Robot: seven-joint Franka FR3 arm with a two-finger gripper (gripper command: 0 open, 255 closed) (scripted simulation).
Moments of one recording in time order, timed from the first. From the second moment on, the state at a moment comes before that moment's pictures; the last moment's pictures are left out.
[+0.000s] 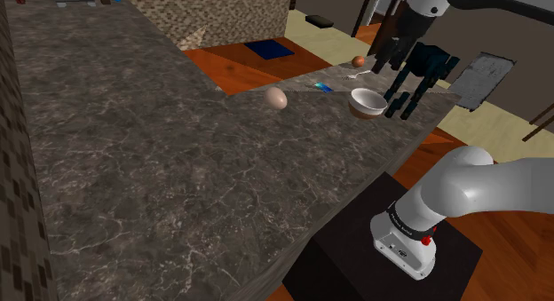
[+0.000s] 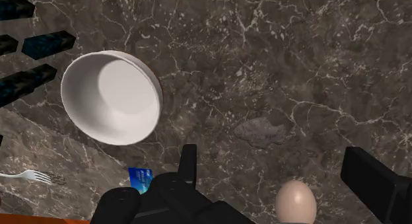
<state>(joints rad) 0.02 -0.82 -0.07 -2.34 -0.12 1.66 -0.07</state>
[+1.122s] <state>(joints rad) 0.26 -0.37 -0.33 -2.37 -0.04 2.03 -0.72</state>
